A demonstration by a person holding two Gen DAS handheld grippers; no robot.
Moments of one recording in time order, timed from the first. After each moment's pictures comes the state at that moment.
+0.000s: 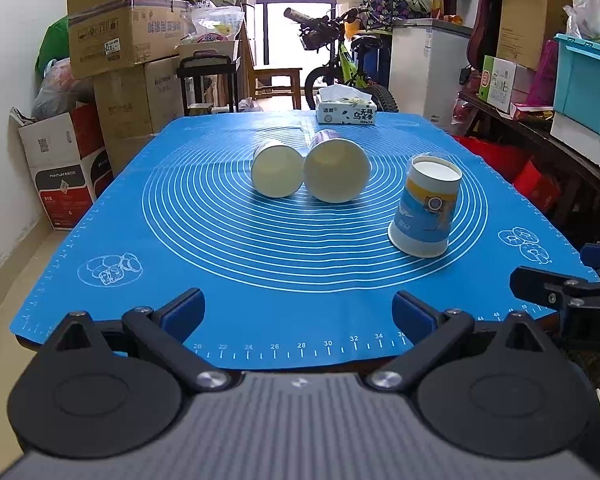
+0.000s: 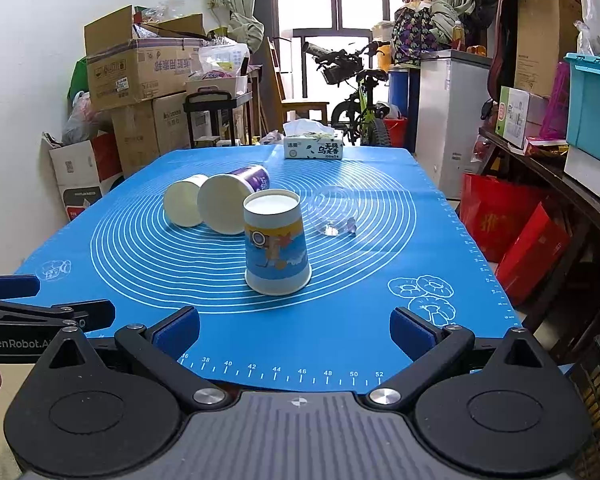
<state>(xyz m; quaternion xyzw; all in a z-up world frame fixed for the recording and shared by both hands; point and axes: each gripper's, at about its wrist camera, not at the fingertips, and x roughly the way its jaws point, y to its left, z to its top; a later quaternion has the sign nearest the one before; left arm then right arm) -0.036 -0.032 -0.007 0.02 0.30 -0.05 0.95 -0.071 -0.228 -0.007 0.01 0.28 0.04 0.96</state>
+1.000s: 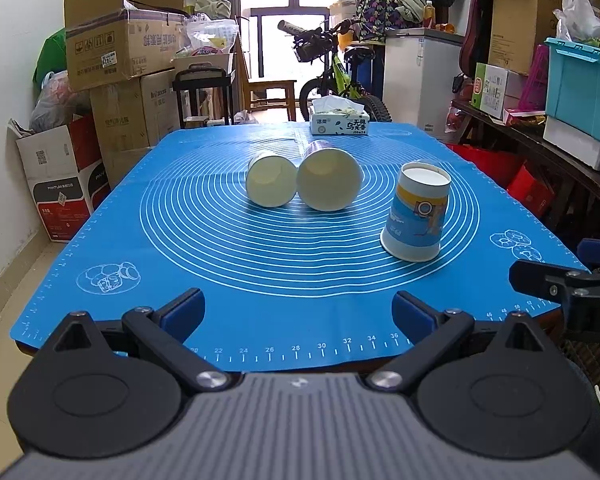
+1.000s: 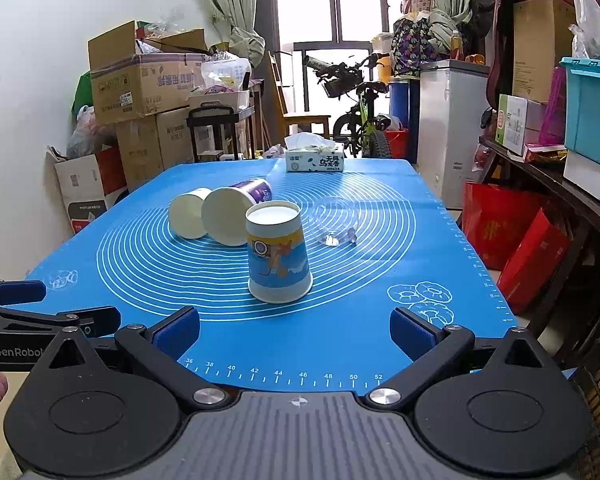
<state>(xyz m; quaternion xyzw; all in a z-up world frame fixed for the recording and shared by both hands) -0.044 -0.033 -0.009 0.03 0.28 -0.06 0.96 -0.083 -0.231 -0.003 0.02 0.26 0.05 0.96</state>
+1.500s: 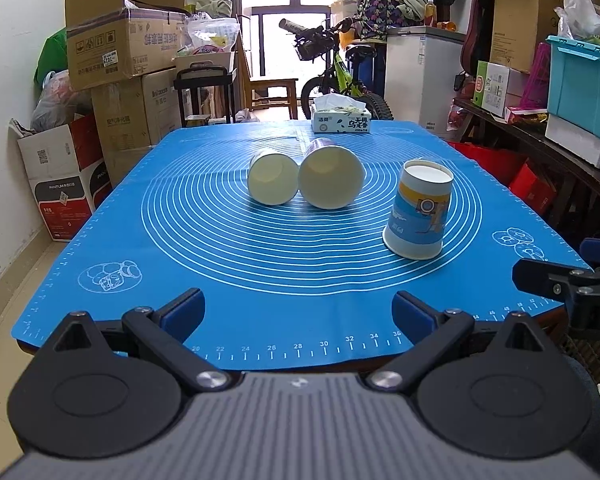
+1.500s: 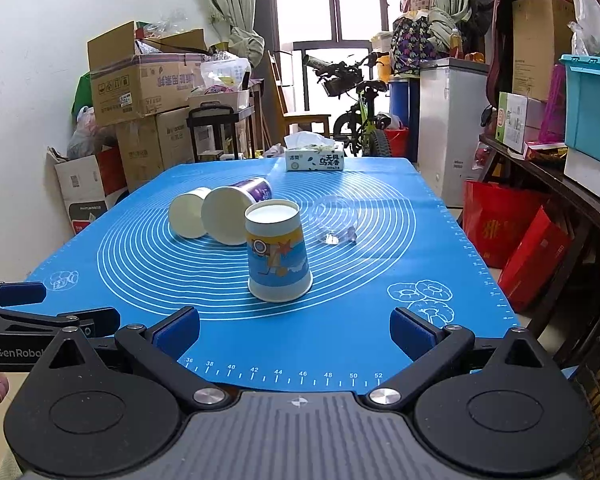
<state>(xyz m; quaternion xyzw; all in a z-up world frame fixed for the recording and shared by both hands) -0.044 -0.032 -0.009 0.03 0.28 -0.05 0.96 -0.083 -0.231 -0.004 0.02 0.26 0.05 0.96</state>
